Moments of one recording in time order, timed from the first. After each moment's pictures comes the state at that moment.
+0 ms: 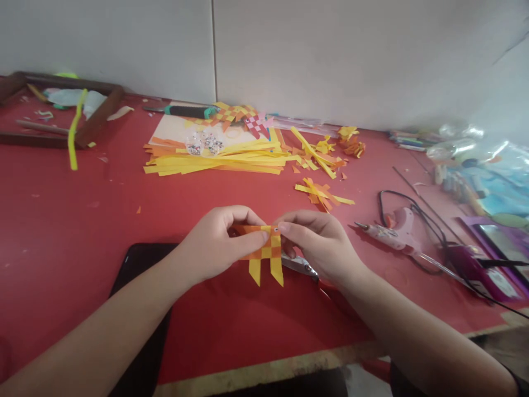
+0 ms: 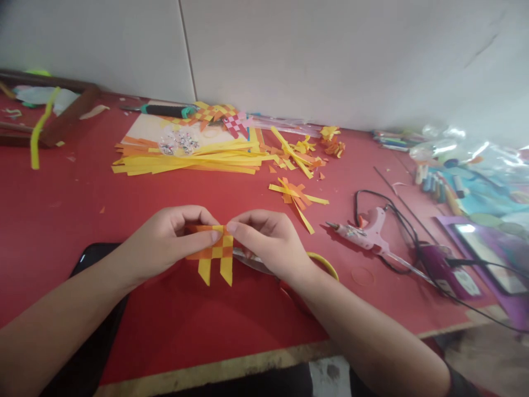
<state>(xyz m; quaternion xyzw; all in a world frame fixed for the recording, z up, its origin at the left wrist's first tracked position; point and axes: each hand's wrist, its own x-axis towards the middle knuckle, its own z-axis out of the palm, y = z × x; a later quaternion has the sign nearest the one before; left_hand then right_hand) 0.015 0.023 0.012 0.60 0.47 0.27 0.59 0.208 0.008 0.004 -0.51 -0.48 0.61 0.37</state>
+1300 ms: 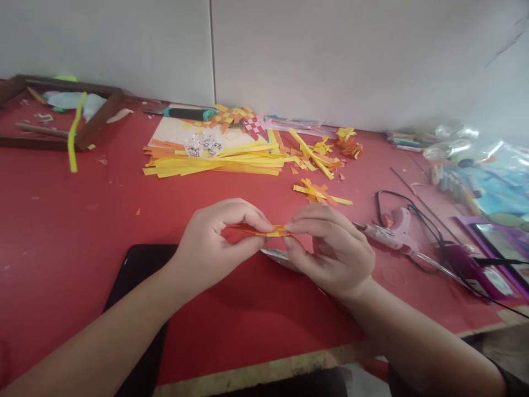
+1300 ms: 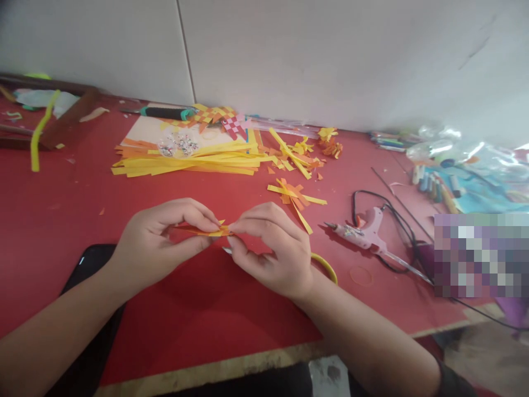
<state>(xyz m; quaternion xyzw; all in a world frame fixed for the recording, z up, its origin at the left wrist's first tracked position) 0.016 0.017 0.016 0.71 0.39 0.44 0.39 0.209 0.006 0.010 -0.32 -0.80 0.06 0.50</state>
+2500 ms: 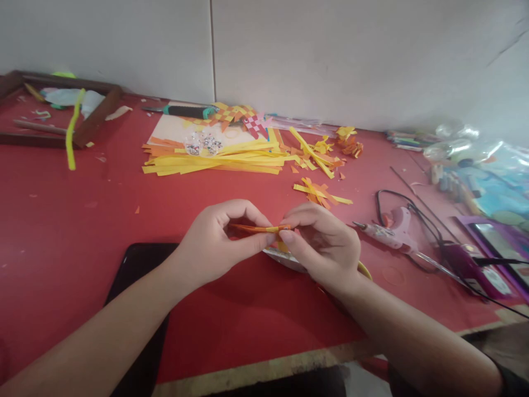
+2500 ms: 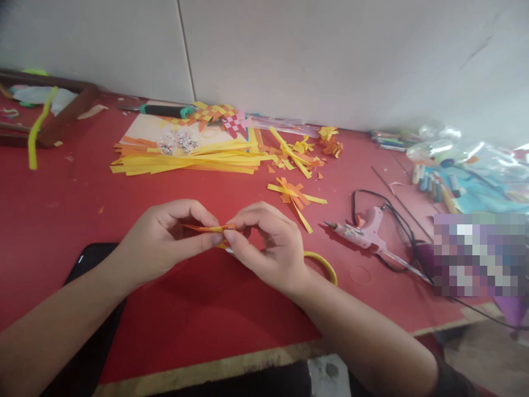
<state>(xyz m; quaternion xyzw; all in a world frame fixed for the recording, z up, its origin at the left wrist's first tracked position) 0.018 0.018 0.013 0.61 0.41 0.37 0.57 0.208 0.004 0.002 -0.38 -0.74 0.26 0.50</state>
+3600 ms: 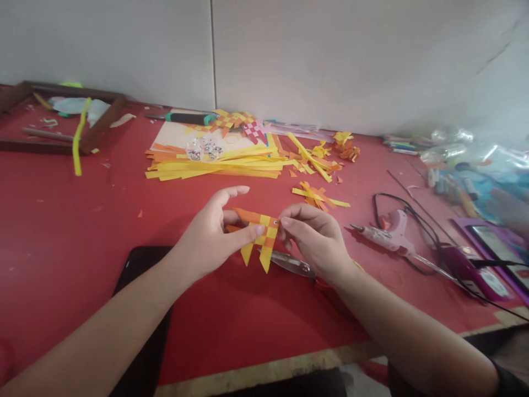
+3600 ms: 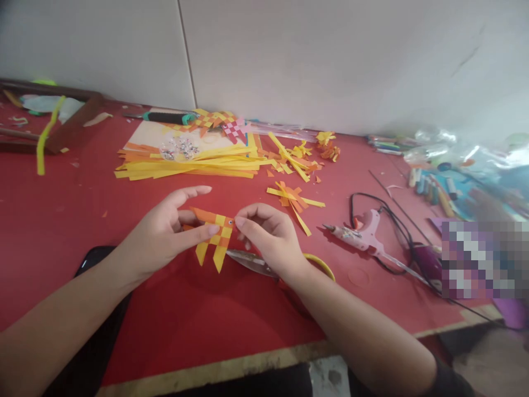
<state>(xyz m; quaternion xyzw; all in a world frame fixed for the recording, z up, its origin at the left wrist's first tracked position) 0.014 0.022 0.008 0.52 0.50 0.34 0.60 0.213 0.016 -0.012 -0.46 -0.50 0.56 0.47</state>
